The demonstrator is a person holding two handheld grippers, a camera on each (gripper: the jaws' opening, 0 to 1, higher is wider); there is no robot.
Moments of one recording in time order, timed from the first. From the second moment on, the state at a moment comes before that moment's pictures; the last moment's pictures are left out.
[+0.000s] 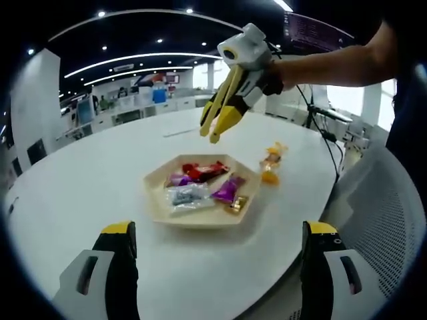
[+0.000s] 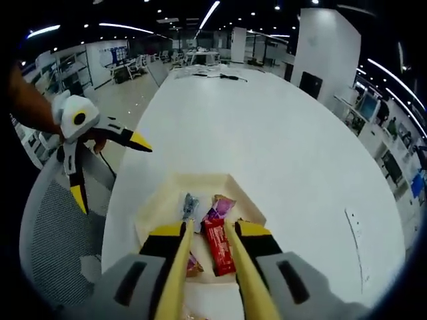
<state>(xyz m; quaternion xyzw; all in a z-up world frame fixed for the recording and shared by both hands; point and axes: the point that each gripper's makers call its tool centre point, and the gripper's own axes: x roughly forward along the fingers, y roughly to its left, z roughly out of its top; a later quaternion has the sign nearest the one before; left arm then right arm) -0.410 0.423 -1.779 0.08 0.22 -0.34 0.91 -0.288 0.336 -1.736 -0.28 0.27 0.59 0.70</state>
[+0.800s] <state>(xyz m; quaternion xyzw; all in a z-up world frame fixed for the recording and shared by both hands) -0.411 0.423 -1.782 0.08 0.23 -0.34 0.91 -0.296 0.275 -1.726 -0.26 0.26 0.58 0.72</state>
